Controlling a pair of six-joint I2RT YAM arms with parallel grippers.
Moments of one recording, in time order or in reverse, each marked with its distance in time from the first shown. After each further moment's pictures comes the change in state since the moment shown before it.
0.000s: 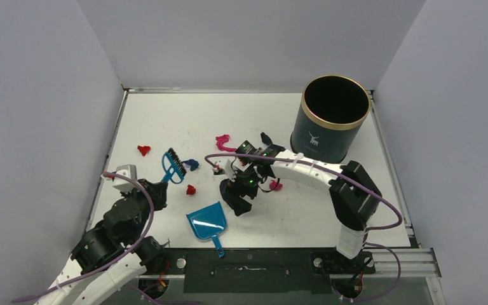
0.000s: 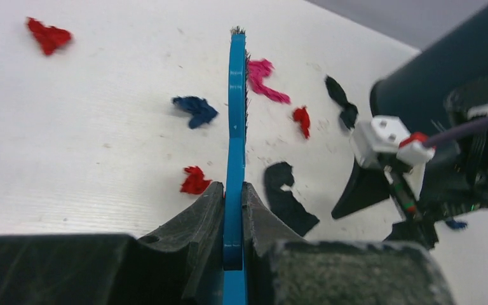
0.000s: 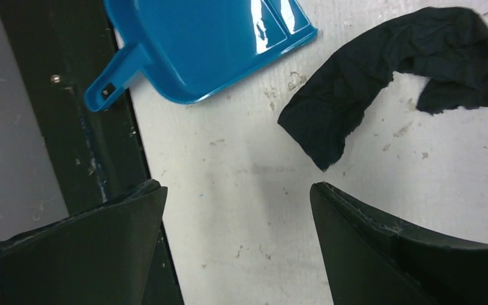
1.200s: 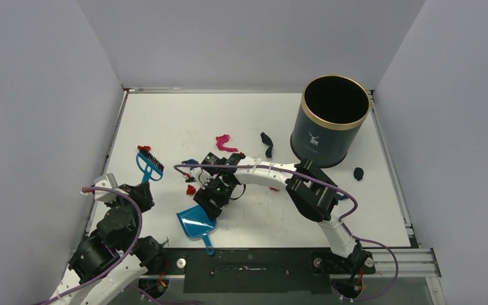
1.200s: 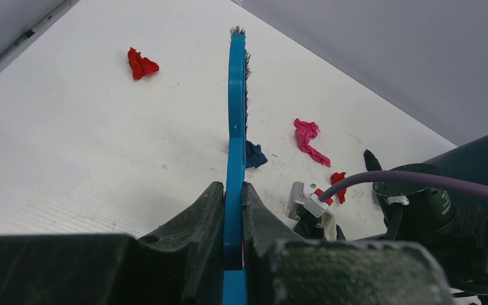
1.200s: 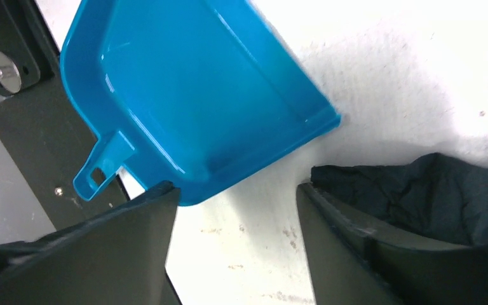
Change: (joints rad) left arm 0.045 -0.166 -0.055 -0.046 -0.306 -0.068; right arm 0.185 0.382 0.298 0.048 0.124 0.286
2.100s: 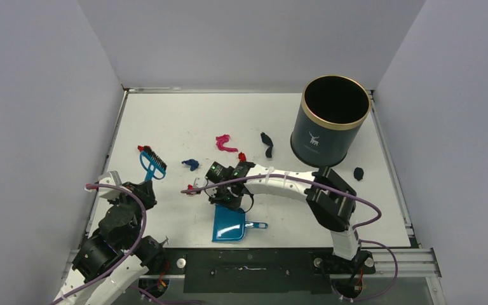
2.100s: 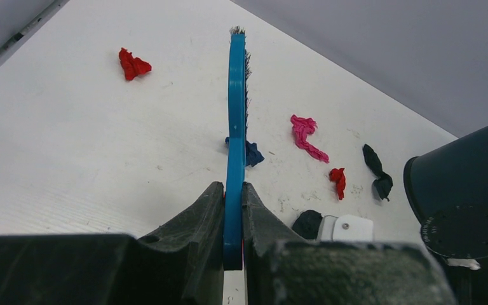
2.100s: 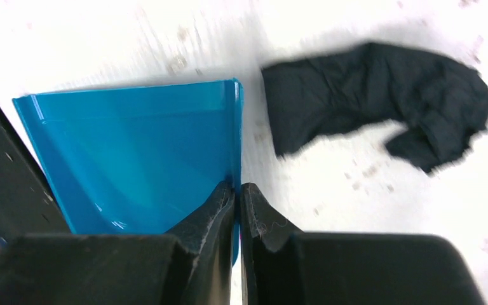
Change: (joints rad) left arm 0.062 0.017 -0.016 0.049 0.077 0.041; right arm 0.070 -0.142 -0.122 -0.034 0.349 -0.179
